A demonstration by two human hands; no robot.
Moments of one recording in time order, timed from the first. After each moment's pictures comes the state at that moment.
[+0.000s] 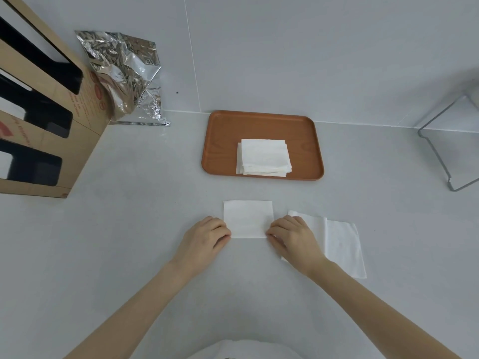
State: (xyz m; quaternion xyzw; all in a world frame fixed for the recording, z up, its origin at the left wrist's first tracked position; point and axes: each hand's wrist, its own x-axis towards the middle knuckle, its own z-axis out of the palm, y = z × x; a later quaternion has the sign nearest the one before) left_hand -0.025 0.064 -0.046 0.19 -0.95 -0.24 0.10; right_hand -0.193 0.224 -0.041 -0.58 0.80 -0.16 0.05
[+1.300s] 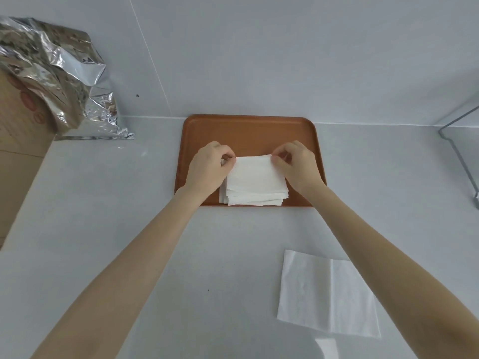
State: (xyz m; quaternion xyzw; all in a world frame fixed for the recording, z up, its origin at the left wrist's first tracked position) left_hand -0.218 -0.051 -0.017 0.28 -0.90 -0.31 0.14; right_hand -0.355 0.090 -0.020 -0.34 0.86 -0.36 0.13
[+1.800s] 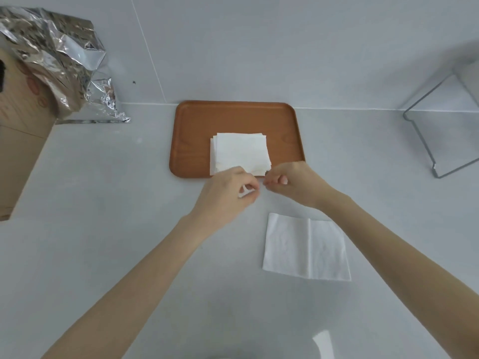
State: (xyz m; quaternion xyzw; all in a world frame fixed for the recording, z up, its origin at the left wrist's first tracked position) left_hand -0.151 0.062 0.027 0.17 -0.91 -0.38 0.10; right_hand -0.295 0.177 0.029 -0.49 0.81 -0.22 0.24
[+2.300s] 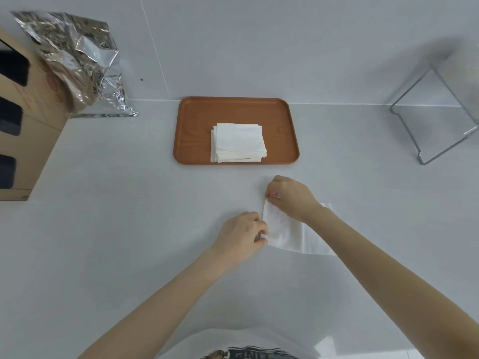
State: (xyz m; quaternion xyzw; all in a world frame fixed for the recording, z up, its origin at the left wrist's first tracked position) left_hand -0.103 0.144 -0.024 0.13 -0.94 -0.31 -0.04; right_hand -0.253 0.214 -0.009 -0.48 0.85 -0.10 0.18
